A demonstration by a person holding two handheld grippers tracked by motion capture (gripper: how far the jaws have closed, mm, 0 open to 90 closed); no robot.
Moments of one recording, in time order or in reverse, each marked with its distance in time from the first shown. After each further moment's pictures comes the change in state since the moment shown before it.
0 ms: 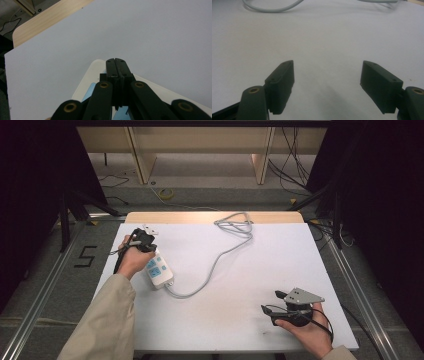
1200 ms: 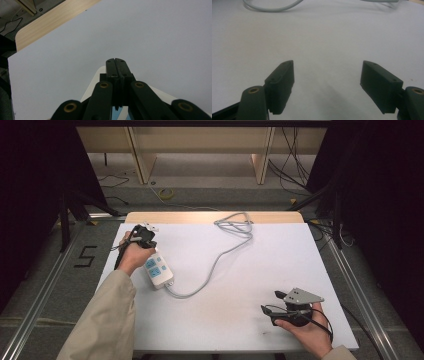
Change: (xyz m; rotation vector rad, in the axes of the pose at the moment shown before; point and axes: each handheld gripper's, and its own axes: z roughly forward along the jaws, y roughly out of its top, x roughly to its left) left arm 0.007 0.010 0.007 0.018 0.010 0.013; right arm 0.000 0.000 0.001 0.004 0.003 0.002
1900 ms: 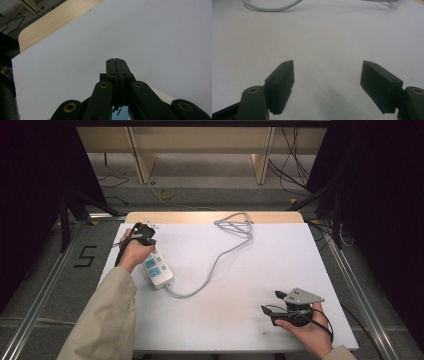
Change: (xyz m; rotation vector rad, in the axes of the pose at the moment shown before) left arm 0.005 0.006 0.006 0.018 0.013 0.003; right arm -0.001 -0.001 0.000 0.000 -0.001 0.001
